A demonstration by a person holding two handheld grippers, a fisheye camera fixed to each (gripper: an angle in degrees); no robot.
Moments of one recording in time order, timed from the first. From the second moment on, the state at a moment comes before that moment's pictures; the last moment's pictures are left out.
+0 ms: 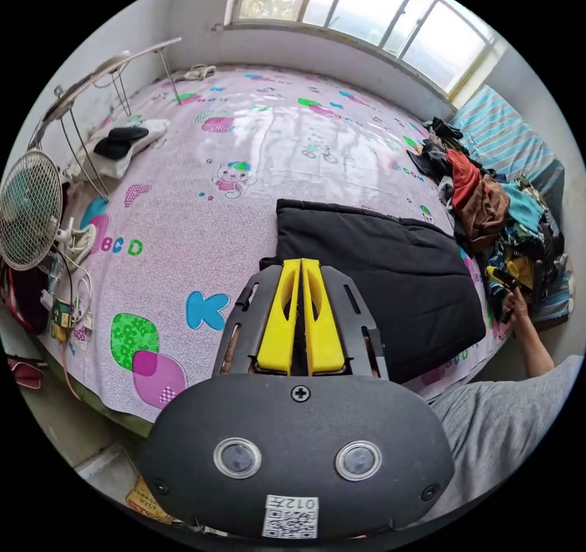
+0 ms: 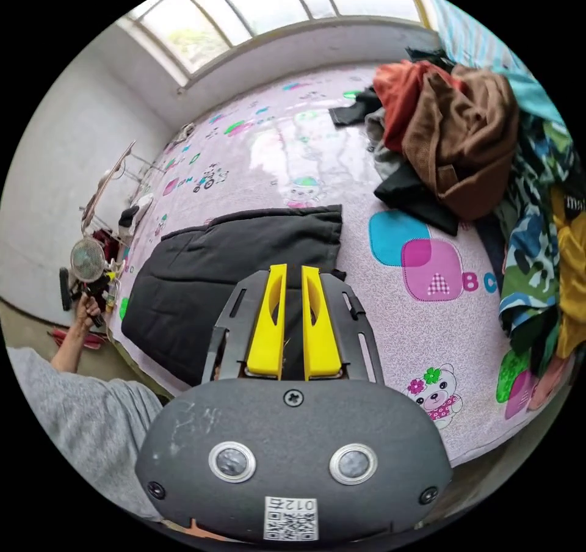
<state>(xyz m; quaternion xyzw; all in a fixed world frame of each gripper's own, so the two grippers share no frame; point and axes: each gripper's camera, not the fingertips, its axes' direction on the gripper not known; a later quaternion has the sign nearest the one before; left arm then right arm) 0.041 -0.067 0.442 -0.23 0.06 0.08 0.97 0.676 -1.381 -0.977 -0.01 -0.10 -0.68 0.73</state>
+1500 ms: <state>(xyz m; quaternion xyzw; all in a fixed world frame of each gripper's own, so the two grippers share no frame) 0.109 0.009 0.480 -0.25 -0.02 0.06 0.97 0.802 -1.337 -0.807 0.07 -0.07 -0.66 0.74</state>
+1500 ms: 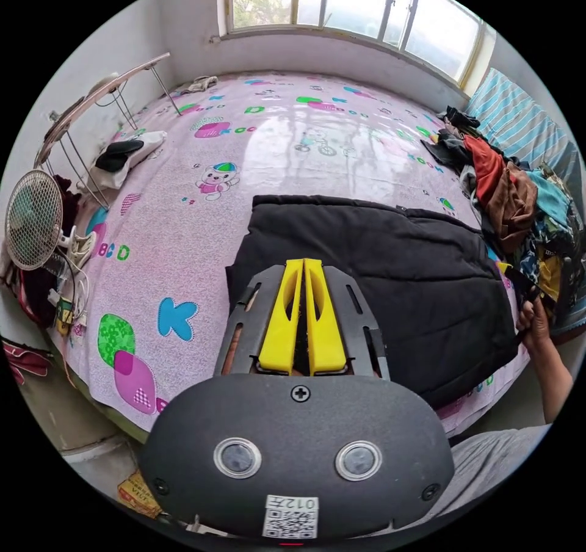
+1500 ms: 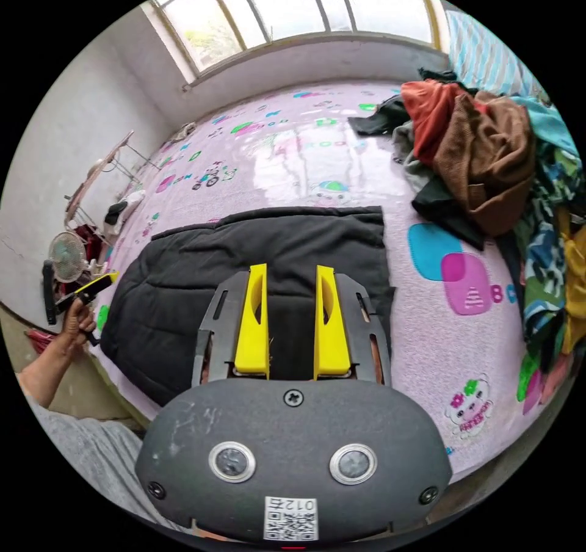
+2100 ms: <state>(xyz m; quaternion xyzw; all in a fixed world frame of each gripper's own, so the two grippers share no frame) 0.082 0.058 0.520 -0.27 0.00 0.05 0.96 0.814 -1.332 -0.682 0.05 -0.05 -0.67 0.74</state>
